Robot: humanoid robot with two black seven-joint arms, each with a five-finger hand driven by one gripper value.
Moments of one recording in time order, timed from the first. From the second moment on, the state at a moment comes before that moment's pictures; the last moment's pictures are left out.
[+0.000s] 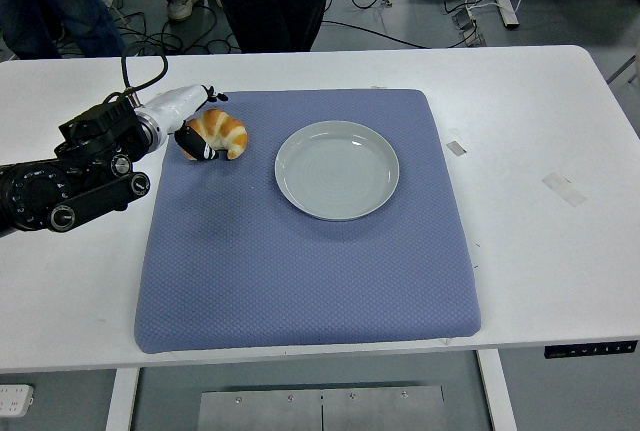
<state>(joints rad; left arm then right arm) -1.13 0.36 -0.03 -0.95 1.13 0.20 0.27 -0.06 0.00 0.08 0.14 -0.10 -0.10 0.22</state>
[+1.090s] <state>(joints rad) -1.21 0.31 -0.05 -0.93 1.10 0.15 0.25 -0.06 0.00 0.08 0.14 -0.10 -0.10 0.22</state>
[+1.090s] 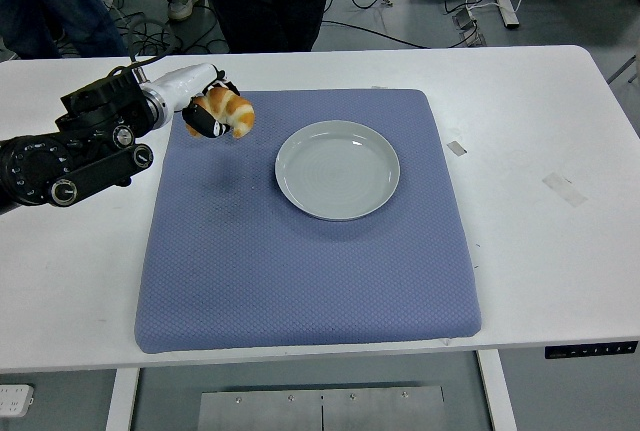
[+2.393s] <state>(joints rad) -1.21 0.09 -0.05 -0.97 1.31 0.15 0.26 -0.06 0.00 0.08 0.14 -0.10 -0.10 0.22</state>
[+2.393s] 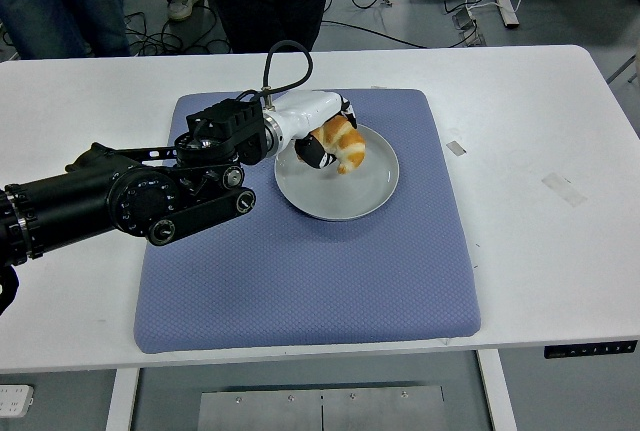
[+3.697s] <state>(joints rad) -1.15 0.47 -0.50 -0.99 0.67 0.18 0.01 -0.06 0.00 0.08 0.14 -0.10 -0.10 0.22</state>
